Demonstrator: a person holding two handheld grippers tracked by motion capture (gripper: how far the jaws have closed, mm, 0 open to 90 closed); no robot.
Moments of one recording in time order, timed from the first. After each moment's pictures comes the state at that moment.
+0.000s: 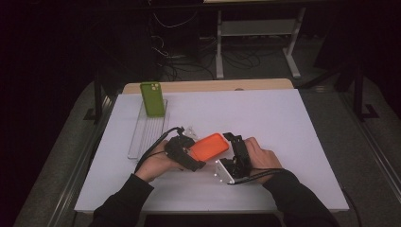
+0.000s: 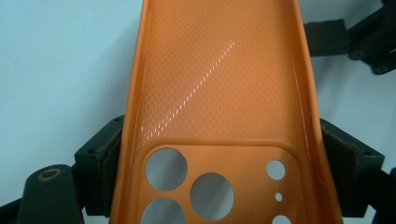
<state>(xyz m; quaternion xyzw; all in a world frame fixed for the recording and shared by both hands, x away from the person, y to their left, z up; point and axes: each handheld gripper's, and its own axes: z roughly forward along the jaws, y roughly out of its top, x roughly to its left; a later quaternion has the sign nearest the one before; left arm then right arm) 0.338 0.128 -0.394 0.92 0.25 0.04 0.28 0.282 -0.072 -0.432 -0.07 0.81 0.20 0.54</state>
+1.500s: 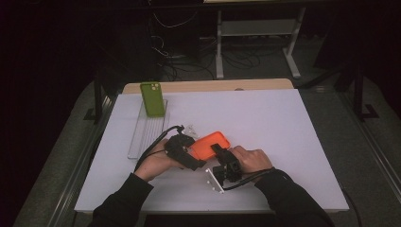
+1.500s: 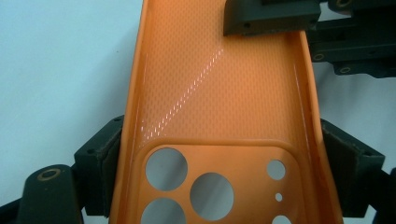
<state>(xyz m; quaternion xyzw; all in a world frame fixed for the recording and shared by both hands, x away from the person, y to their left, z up) 0.338 0.128 -0.389 0.92 0.25 0.04 0.30 0.274 -0.049 -0.443 -0.14 0.79 0.17 0.57</state>
